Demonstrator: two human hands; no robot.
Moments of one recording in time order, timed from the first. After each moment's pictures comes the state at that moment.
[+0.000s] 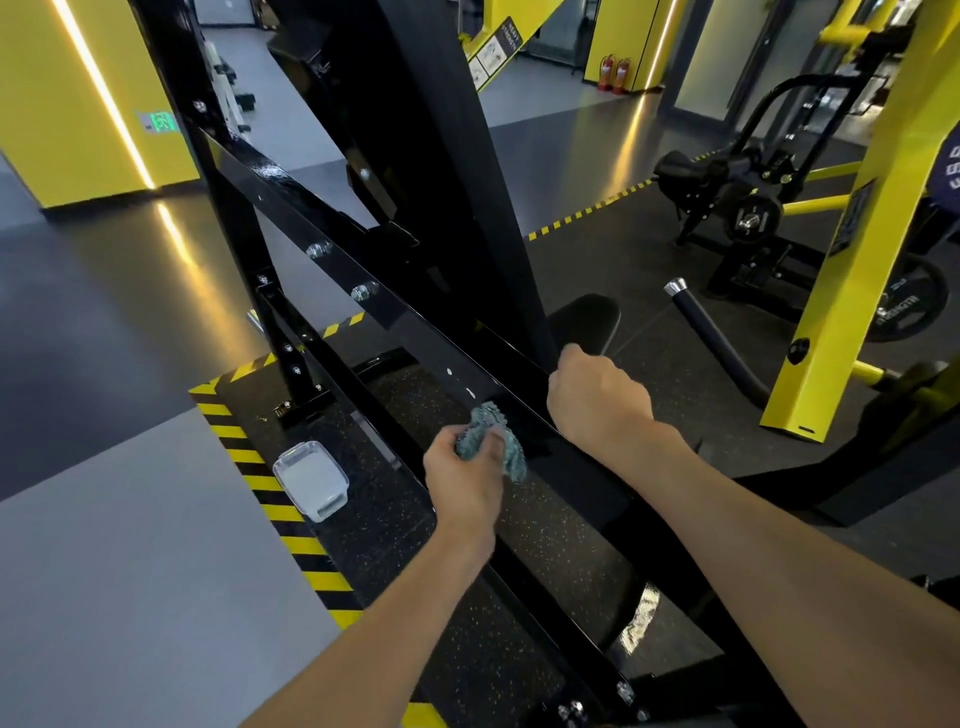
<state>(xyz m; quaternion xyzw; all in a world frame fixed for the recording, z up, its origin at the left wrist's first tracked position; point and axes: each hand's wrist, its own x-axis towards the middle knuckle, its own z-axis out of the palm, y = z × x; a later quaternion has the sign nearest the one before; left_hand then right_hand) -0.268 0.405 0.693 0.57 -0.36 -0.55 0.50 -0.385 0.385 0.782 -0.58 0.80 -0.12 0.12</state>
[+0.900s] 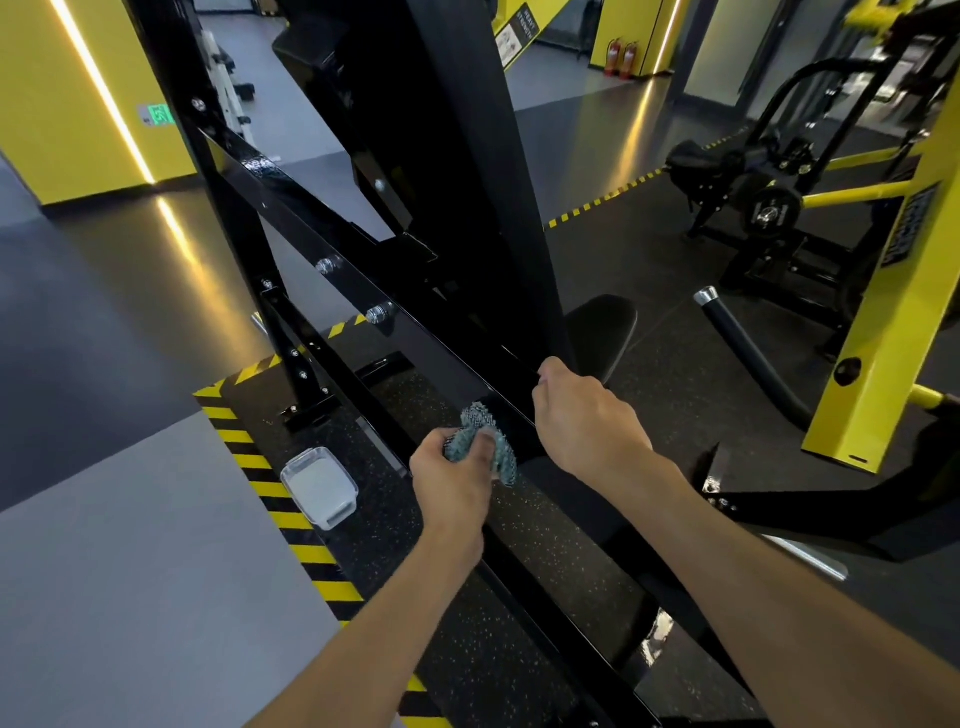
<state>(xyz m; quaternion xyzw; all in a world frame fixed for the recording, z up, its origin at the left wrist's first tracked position) -0.242 0.352 0.698 0.57 -0.36 -0.54 0.51 -0.360 0.343 0.770 -0.63 0.76 -0.09 0.13</state>
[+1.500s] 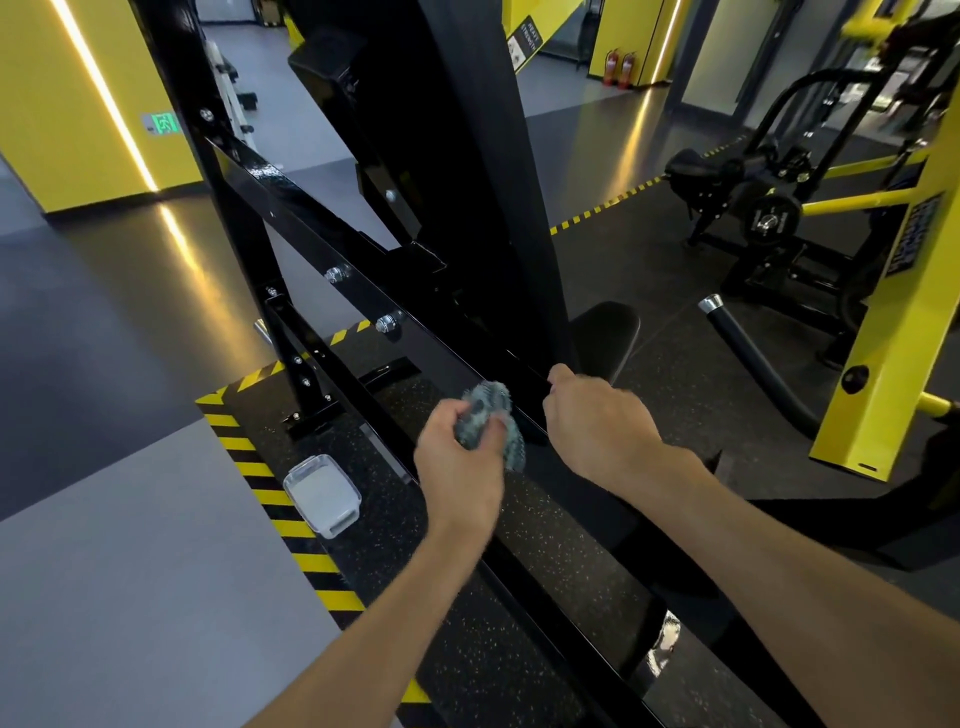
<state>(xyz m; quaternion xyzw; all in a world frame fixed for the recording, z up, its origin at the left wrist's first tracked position) -0.234 0.341 0.711 0.54 -0.50 -0.41 0.53 -0.356 0.339 0.779 -0.64 0.76 -0.07 0.11</state>
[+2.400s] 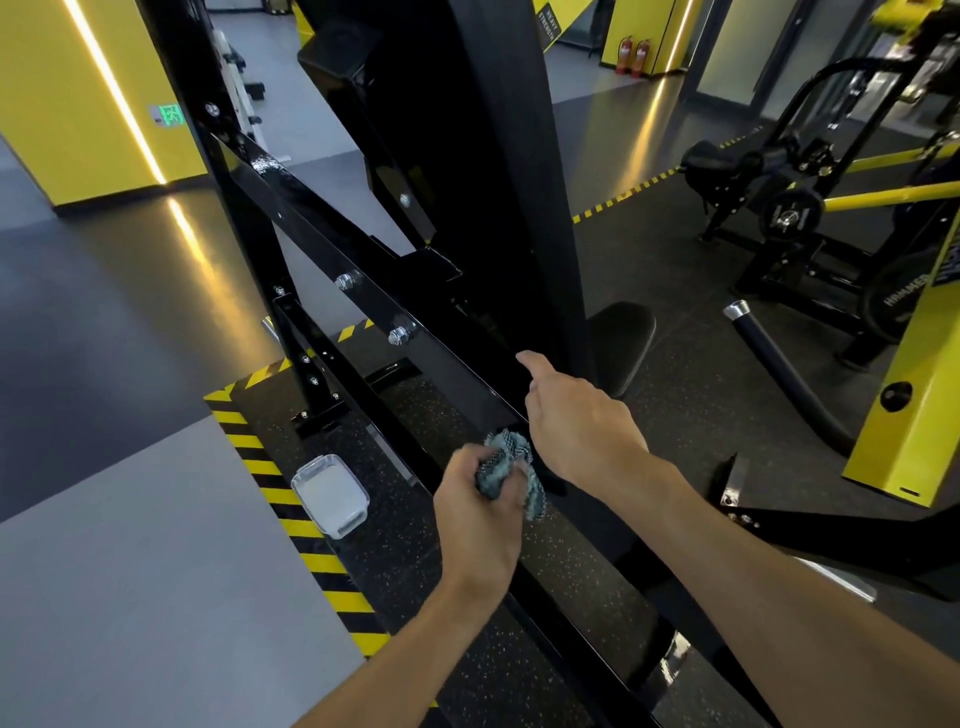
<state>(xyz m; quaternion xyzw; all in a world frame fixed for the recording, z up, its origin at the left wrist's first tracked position) -0.227 0.336 0.675 0.53 -0.53 -0.43 0.50 -0.336 0.306 0.775 -0.66 0.73 -0.09 0.14</state>
